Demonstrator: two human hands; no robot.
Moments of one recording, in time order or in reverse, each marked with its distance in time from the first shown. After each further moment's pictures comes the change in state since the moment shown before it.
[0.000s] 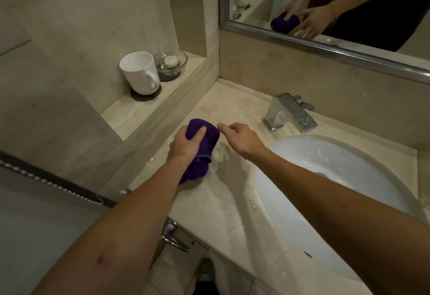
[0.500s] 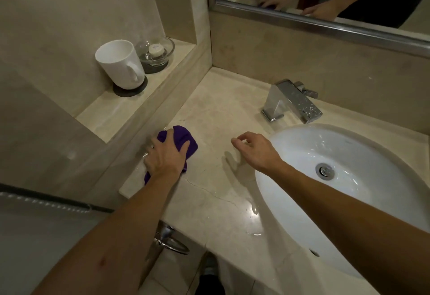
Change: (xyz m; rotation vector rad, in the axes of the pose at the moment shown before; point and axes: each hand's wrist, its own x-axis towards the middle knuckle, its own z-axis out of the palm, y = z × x) left_hand 0.021 -0.044 0.000 0.930 0.192 0.094; right_hand 0.016 0.078 0.005 -0.113 0.052 -0.016
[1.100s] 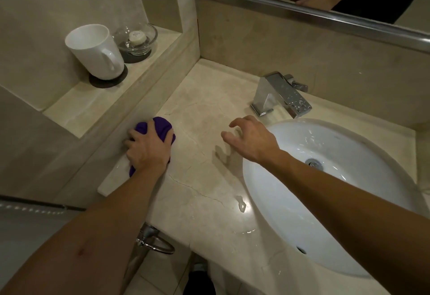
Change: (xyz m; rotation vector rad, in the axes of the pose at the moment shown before) left_hand 0.016 0.008 0.017 0.003 0.095 -0.094; right_hand 0.008 0.002 -0.022 -0.282 0.074 -0.121
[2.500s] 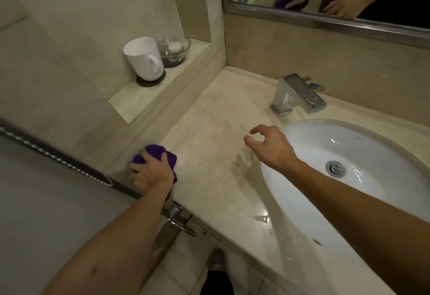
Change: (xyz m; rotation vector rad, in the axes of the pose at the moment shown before) left_hand -0.070 -0.073 -0.011 -0.172 -0.042 -0.389; right_hand -0.051 0.000 0.007 0.247 0.032 0.030
